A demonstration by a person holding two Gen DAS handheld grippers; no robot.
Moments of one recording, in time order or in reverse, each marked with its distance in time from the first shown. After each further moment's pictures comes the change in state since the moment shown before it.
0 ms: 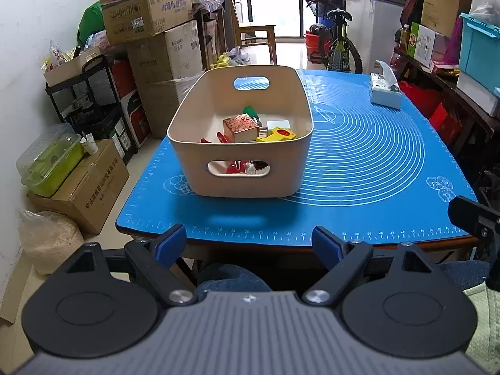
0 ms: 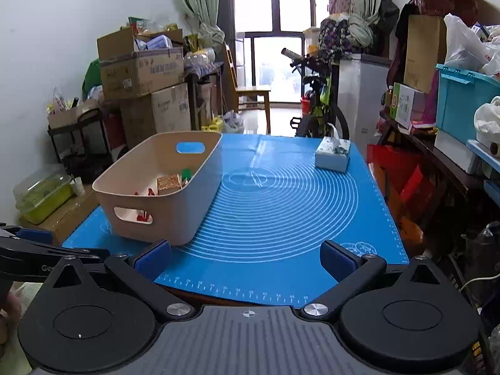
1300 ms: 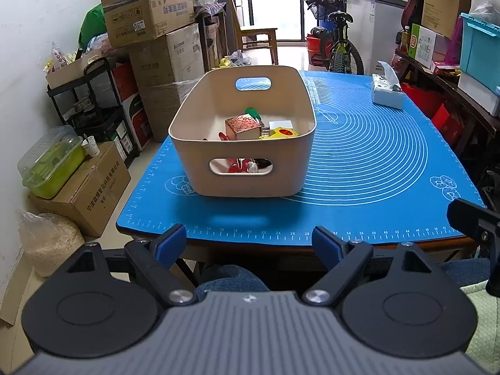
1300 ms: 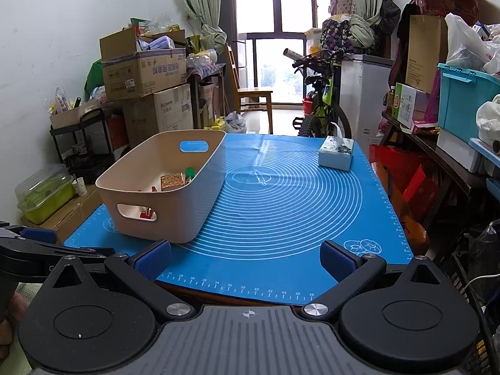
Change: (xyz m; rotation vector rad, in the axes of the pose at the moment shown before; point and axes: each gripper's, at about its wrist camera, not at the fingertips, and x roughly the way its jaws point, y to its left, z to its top) left arm 0.003 0.002 -0.002 0.002 -0.010 0.009; right arm 0.004 0.004 -0.007 -0.001 0.003 0.006
